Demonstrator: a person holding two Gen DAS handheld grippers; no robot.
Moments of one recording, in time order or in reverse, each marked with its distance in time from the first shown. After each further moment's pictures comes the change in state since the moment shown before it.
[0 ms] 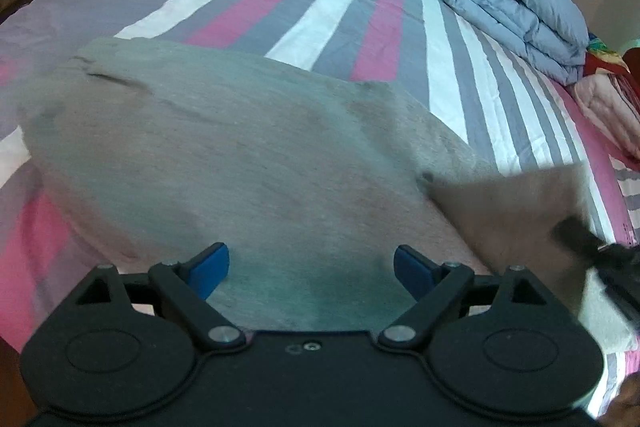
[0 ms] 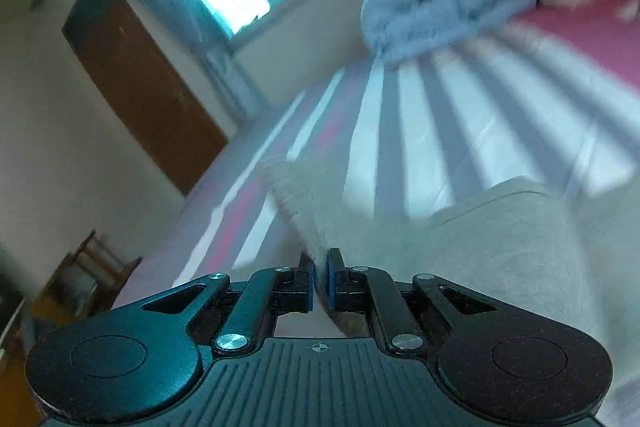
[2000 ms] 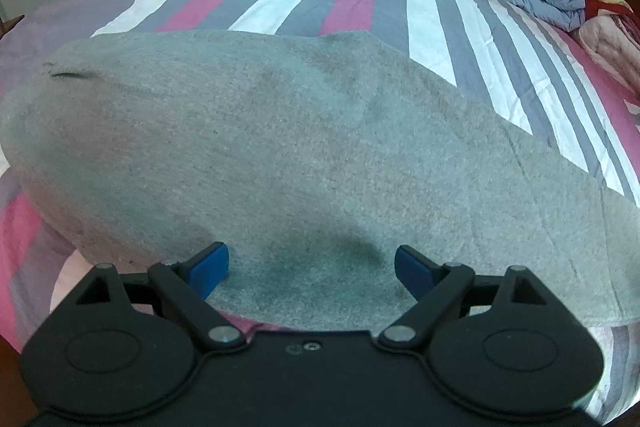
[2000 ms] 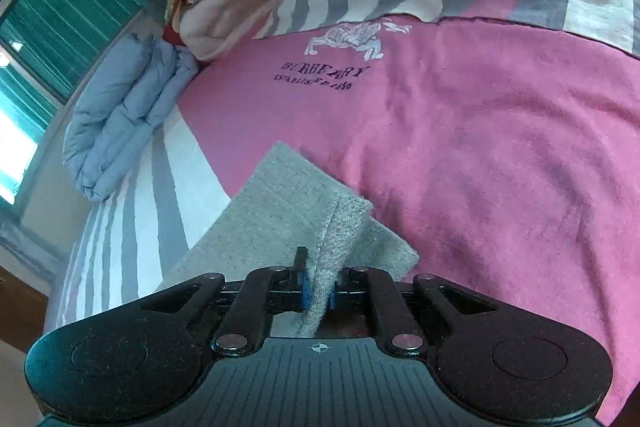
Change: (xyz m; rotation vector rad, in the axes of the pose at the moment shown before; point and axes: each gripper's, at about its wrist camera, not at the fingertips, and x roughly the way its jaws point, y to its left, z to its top) left arm 0.021 -0.049 -0.020 0.112 0.050 0.081; right arm -0.167 -0.328 0.053 0.531 -0.246 -0.478
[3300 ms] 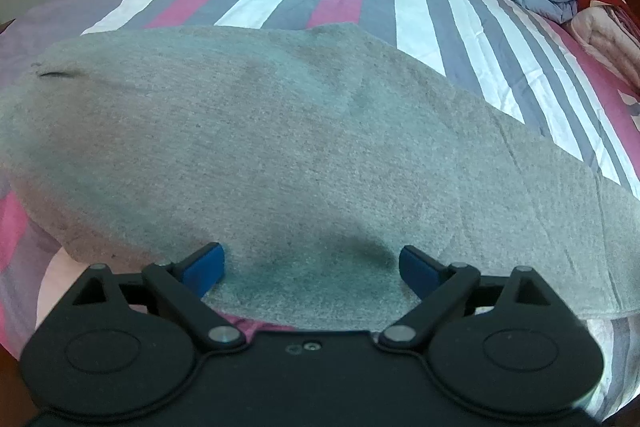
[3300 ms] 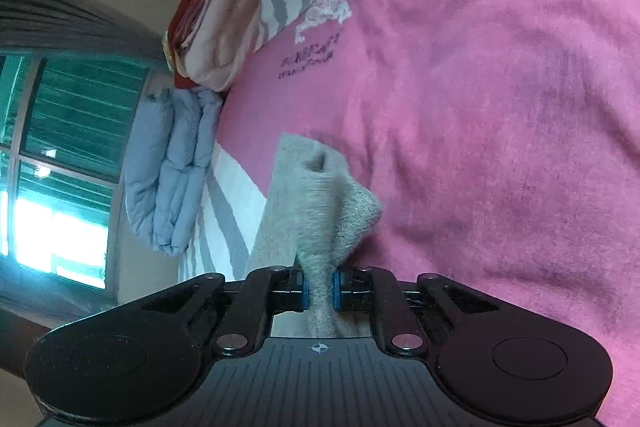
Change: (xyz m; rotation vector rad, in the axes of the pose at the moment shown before) left arm 0.005 -0.004 -0.005 0.023 0.007 -0.018; right arm -0.011 -0.033 -0.006 0.297 -0.007 0.252
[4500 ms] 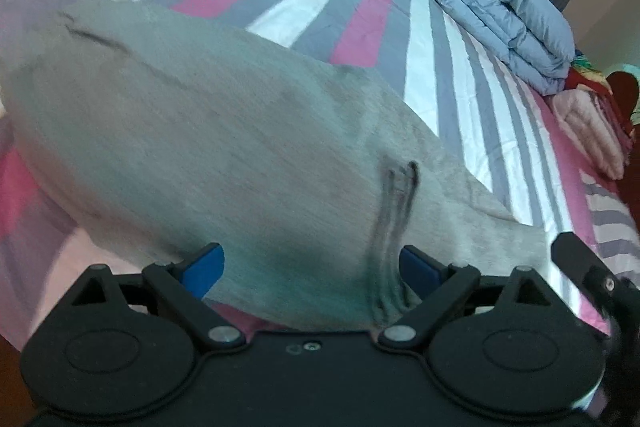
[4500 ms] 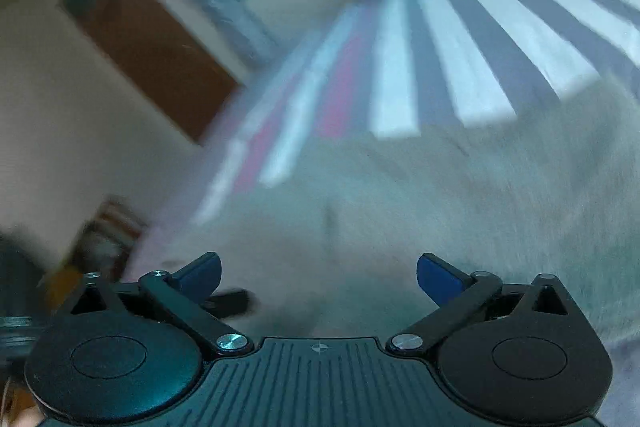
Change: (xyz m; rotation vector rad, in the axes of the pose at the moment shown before) left arm -0.019 0.056 0.018 -0.232 0.018 -0.209; right arm 0.052 0.213 -0.339 -0.749 0.500 0.287
